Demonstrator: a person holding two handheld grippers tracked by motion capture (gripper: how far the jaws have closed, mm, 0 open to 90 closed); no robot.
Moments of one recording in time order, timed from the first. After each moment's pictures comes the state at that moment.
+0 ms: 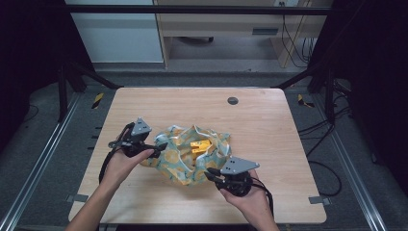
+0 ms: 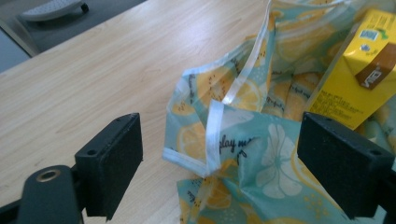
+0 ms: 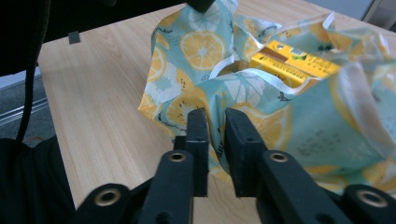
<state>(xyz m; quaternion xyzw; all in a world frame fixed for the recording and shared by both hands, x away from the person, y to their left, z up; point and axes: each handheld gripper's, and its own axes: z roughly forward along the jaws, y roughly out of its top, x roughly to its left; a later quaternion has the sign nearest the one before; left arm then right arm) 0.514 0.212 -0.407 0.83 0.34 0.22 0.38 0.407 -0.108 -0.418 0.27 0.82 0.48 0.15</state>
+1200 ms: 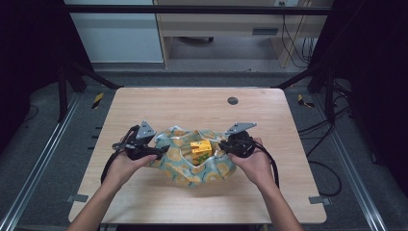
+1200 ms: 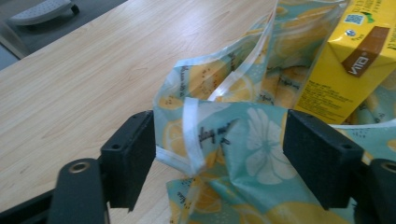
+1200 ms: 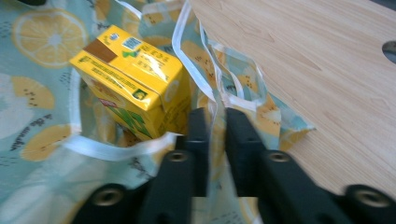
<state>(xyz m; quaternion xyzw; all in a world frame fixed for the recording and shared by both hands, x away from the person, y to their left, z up) 0.510 0.203 -0.412 0.84 0.32 0.22 0.37 0.507 -0.127 -0.408 0.35 0.84 0.38 0.16</state>
